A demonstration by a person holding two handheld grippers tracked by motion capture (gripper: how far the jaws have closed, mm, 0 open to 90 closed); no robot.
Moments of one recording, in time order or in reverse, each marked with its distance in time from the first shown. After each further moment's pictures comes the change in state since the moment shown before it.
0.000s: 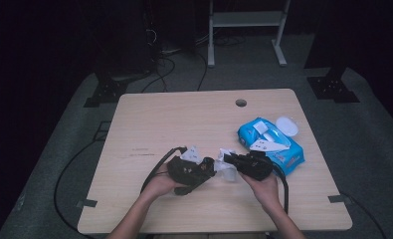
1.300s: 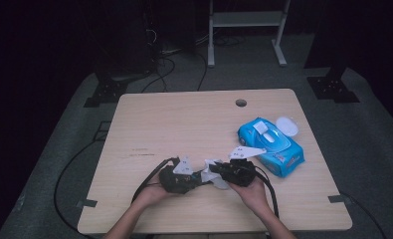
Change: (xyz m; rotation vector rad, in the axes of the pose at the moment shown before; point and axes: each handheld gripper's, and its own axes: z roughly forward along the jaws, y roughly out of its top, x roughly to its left) left arm -0.006 -0.032 0.001 -0.027 0.081 0.061; right arm 0.028 -0.007 0.033 0.123 0.024 -0.117
